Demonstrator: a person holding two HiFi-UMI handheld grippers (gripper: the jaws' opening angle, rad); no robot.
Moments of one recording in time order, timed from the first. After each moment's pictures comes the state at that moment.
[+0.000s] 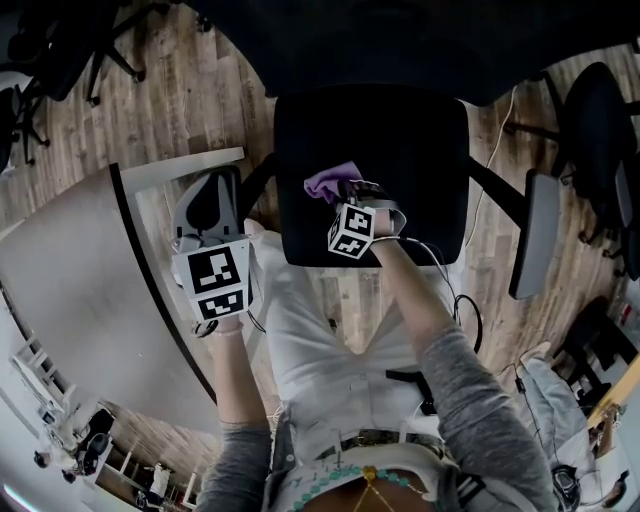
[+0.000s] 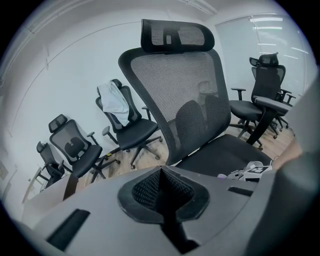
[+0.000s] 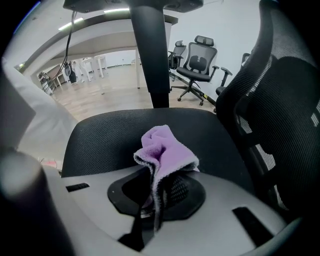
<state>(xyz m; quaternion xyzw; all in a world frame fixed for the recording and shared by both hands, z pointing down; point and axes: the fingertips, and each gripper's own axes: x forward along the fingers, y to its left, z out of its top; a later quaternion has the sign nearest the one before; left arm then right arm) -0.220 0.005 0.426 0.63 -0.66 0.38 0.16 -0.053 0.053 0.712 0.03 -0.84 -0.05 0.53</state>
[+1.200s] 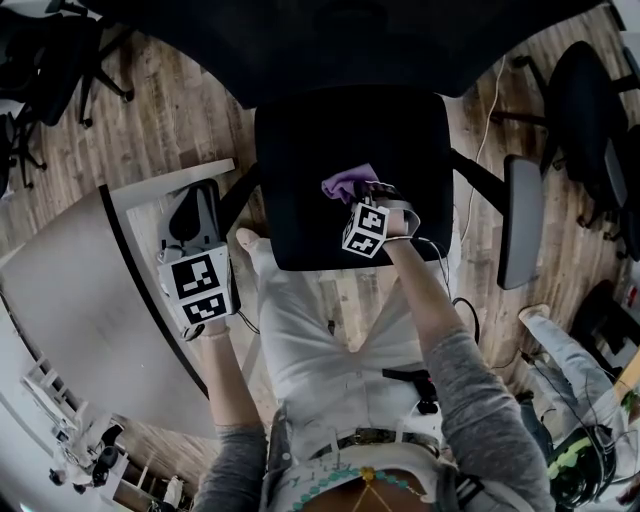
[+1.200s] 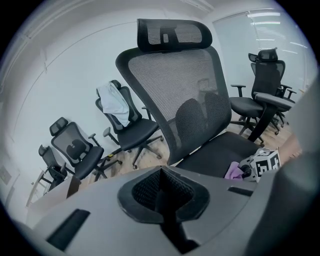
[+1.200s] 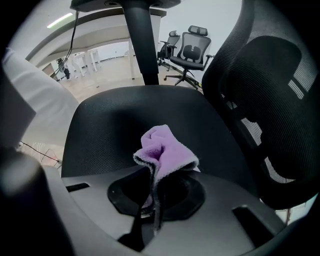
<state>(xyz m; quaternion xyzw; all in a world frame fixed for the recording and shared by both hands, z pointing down) -0.215 0.004 0.424 0.62 -0.66 0.39 0.15 0.033 0.033 0.723 0.06 -0.82 -0.04 0.57</state>
